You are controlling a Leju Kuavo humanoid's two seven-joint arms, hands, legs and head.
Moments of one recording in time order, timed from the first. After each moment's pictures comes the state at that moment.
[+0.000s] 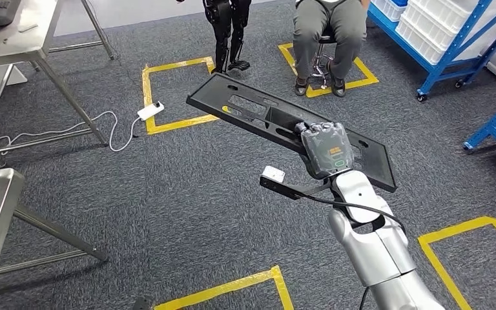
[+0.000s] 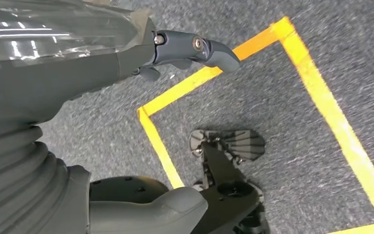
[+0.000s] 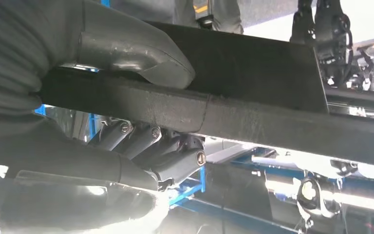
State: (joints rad) left arm -0.05 -0.05 -0.11 -0.17 -0.03 0.10 -0.08; right arm -0.53 -0.08 0.44 -1.30 1.41 -0.32 -0.02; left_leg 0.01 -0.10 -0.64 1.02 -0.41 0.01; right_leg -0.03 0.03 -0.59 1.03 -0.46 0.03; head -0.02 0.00
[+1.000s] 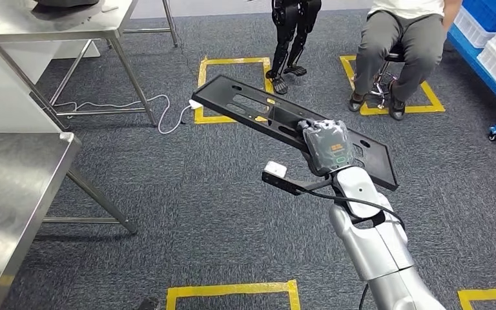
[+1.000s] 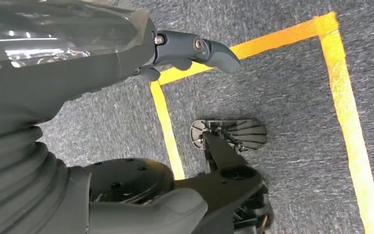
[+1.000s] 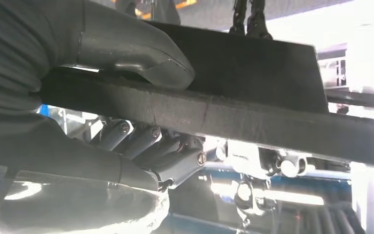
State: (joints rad) left arm -0.04 -0.08 -0.11 -0.17 -0.03 0.10 -0.06; right arm -0.55 -0.05 0.40 -1.26 1.44 -0.30 -0.04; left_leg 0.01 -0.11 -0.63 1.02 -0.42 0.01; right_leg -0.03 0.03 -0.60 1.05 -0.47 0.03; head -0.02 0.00
